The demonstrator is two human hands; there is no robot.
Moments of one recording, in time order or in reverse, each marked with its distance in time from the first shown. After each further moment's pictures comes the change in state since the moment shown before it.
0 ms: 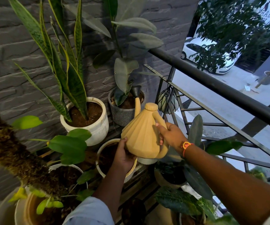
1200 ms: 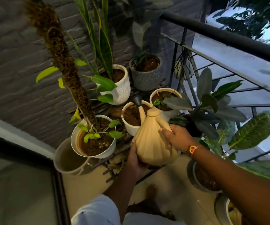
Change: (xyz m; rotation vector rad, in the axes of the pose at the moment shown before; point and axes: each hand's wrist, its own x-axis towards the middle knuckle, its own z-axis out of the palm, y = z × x) left_hand -0.232 -0.140 -0.166 0.160 0.196 -0.050; right_hand -0.242 0.119 0.055 -0.307 -0.145 -0.076
